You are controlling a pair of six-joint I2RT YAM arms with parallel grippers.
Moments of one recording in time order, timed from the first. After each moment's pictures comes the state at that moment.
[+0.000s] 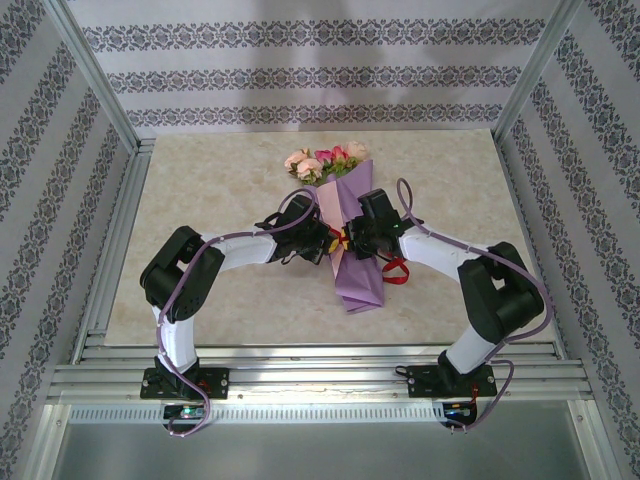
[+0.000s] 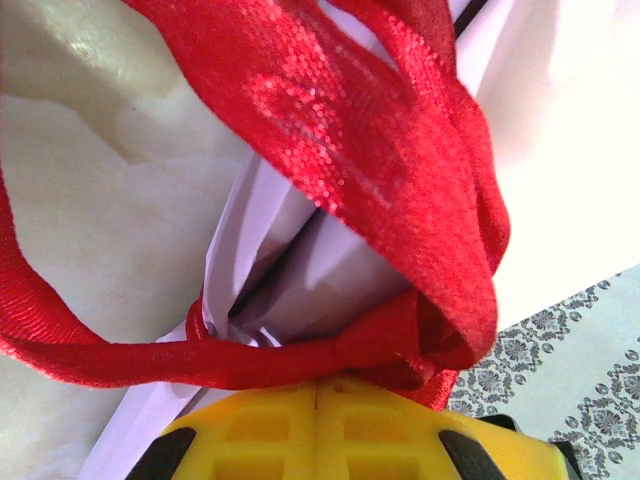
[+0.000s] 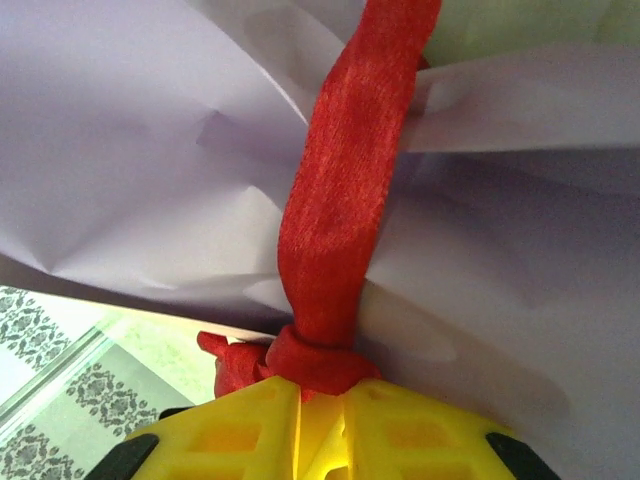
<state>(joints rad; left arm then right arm) -0.62 1.90 1.12 0.01 0.31 -1.69 0.49 1.65 0.96 -0.23 -0.22 1.86</state>
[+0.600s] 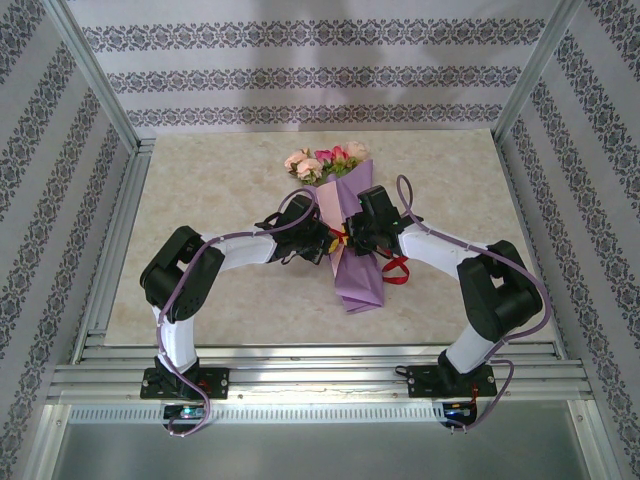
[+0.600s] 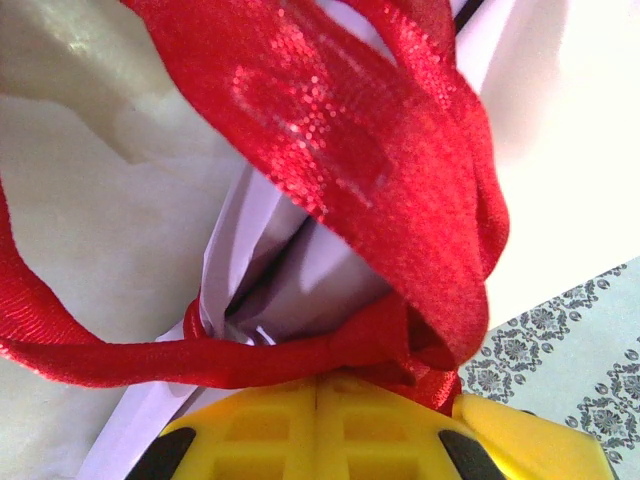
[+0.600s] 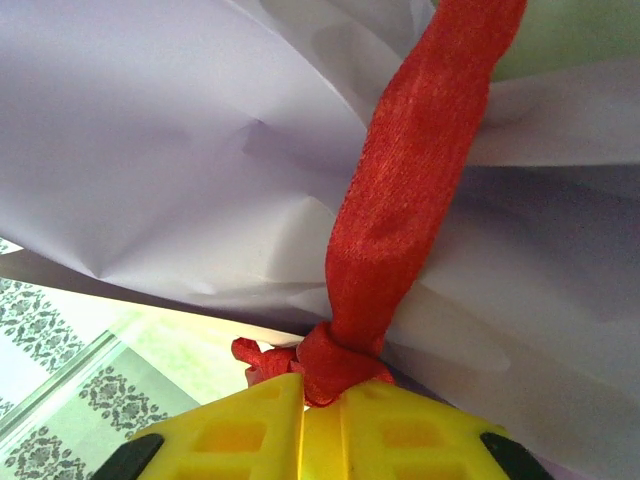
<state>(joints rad) -0.62 1.90 1.12 0.01 0.31 -1.69 0.49 1.65 0.99 -0.23 -0.20 1.86</state>
